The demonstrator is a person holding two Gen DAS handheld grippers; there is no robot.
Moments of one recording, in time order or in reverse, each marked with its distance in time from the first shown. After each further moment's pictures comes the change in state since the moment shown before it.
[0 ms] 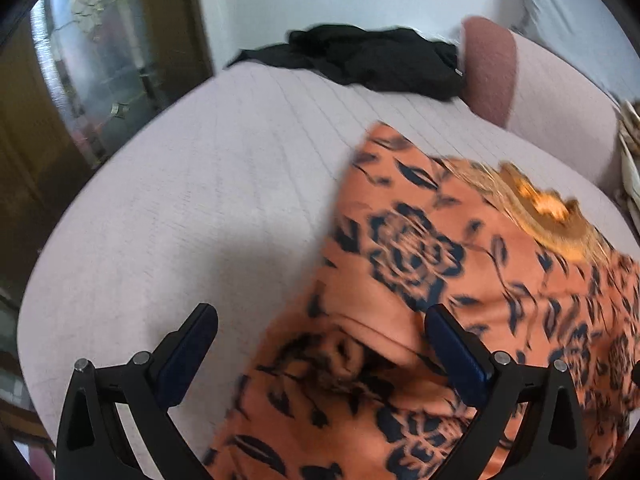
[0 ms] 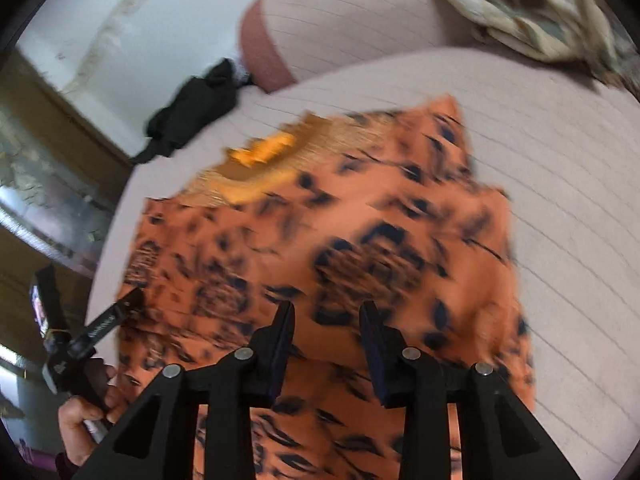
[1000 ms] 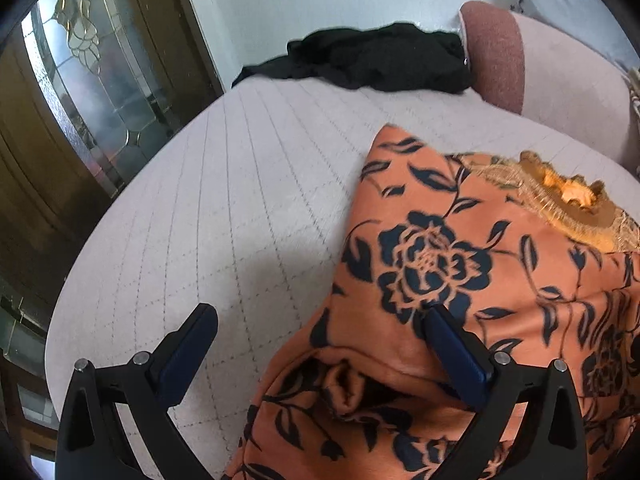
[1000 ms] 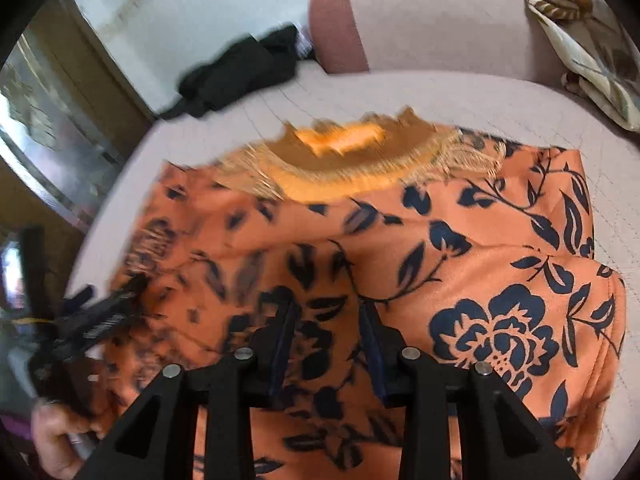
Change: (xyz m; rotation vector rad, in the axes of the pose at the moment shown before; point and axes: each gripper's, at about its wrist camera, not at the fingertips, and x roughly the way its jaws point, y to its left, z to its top) left arm 0.009 -0.020 0.014 0.102 -0.036 0.103; right arm 0.056 0.065 0.014 -0.183 0.019 0.011
